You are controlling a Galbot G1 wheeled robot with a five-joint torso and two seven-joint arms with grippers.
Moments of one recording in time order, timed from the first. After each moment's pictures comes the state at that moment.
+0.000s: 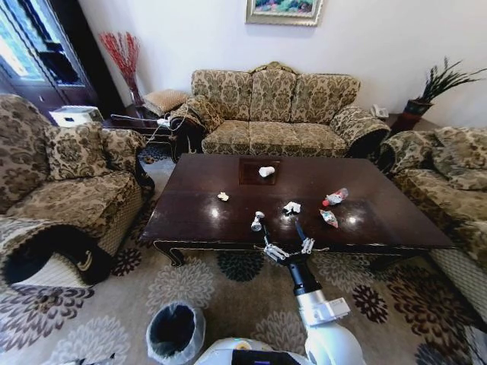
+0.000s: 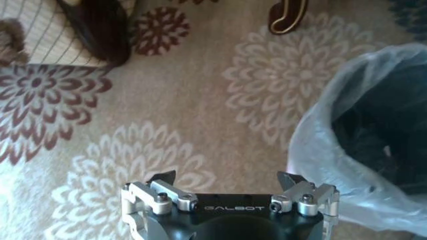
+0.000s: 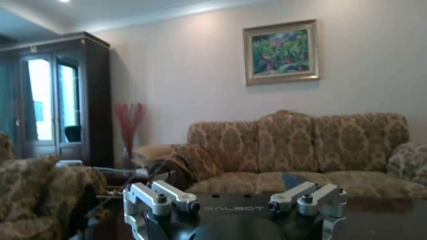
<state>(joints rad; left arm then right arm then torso) 1.75 -1.14 -0.92 -1.24 -0.27 0.17 0.25 -1.70 1.40 0.31 2.30 0.04 0.12 0.04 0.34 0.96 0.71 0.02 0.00</state>
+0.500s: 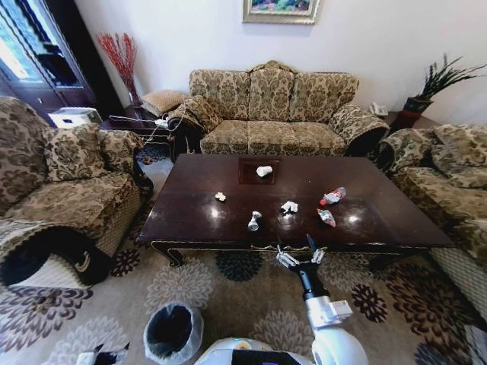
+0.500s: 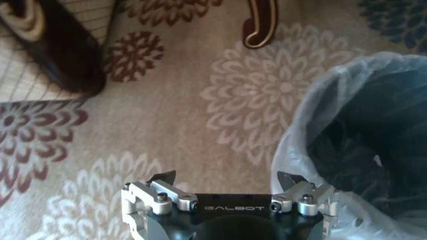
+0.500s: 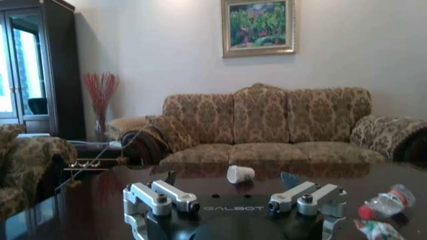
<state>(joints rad) 1.65 -1.14 -0.82 -1.19 -0.18 0.12 0.21 -1.74 1.41 0.39 2.20 0.08 0.15 0.05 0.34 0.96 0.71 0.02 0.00</state>
